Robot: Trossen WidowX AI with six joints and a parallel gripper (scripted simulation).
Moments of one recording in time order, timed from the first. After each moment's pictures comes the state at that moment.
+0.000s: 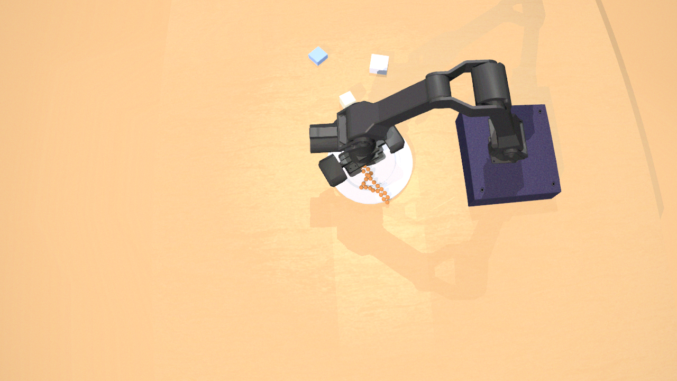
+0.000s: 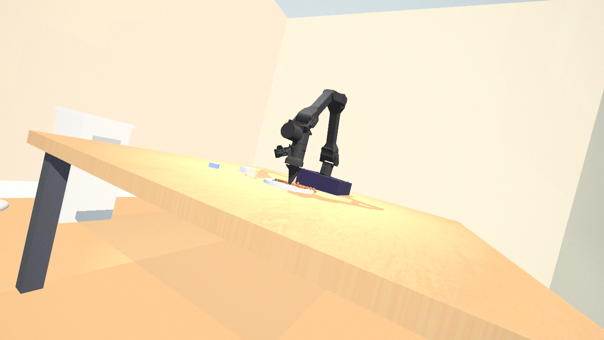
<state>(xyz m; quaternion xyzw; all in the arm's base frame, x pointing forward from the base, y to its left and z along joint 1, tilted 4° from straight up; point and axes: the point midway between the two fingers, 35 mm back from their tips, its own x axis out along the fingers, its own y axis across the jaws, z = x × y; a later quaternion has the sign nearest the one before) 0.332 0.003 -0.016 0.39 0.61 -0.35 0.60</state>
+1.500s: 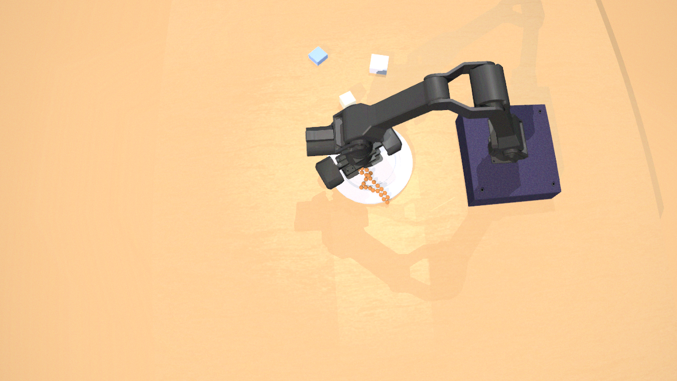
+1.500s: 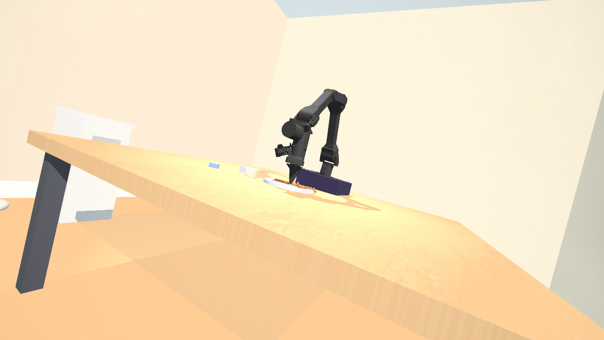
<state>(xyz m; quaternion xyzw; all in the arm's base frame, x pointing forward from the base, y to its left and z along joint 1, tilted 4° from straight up) 0.338 0.009 -0.011 0.39 0.61 -0.35 0.60</state>
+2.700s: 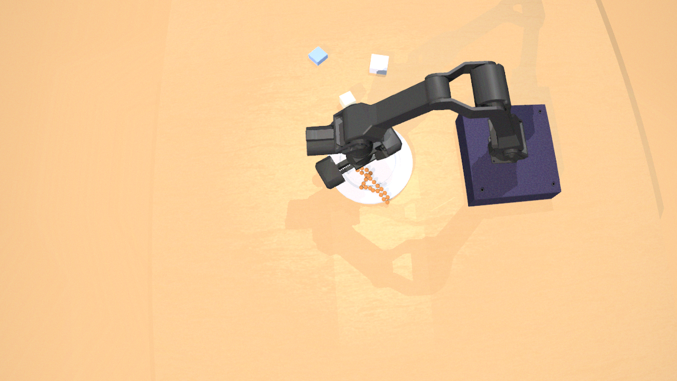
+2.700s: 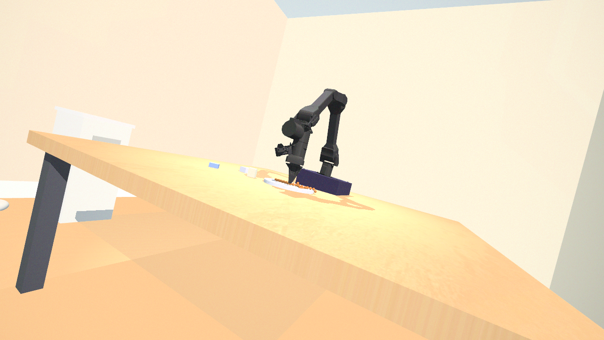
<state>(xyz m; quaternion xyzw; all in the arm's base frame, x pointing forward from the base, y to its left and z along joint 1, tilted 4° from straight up) 0.339 0.009 -0.009 0.39 0.61 -0.35 0.60</state>
